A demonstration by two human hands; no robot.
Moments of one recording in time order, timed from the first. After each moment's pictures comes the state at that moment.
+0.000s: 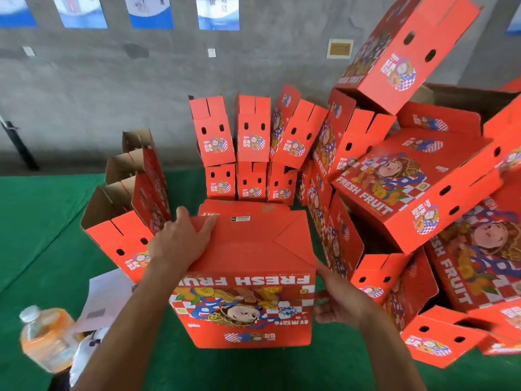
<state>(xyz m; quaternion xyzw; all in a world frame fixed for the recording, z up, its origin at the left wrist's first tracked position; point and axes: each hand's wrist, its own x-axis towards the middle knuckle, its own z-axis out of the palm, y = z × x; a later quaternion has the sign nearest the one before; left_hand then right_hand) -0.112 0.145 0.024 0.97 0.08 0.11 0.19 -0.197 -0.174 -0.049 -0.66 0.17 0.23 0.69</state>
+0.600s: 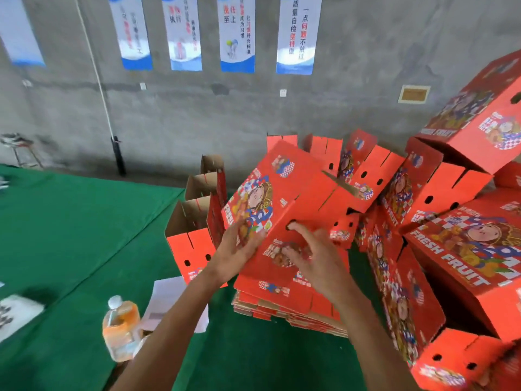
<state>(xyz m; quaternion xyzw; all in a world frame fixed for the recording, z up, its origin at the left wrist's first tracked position) -0.109 0.208 0.031 0.76 -0.03 0.06 0.65 -0.105 -0.022 0.041 -0.90 -0.20 -0.16 0.35</state>
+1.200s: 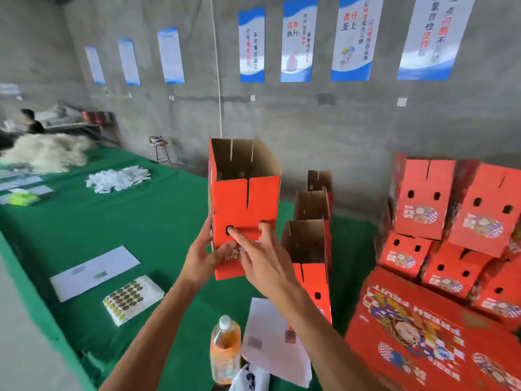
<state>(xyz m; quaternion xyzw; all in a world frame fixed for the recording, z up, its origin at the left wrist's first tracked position) -0.114 0.531 0.017 0.76 0.09 0.30 0.57 -0.050 0.358 0.042 -0.83 -0.45 -0.19 0.27</state>
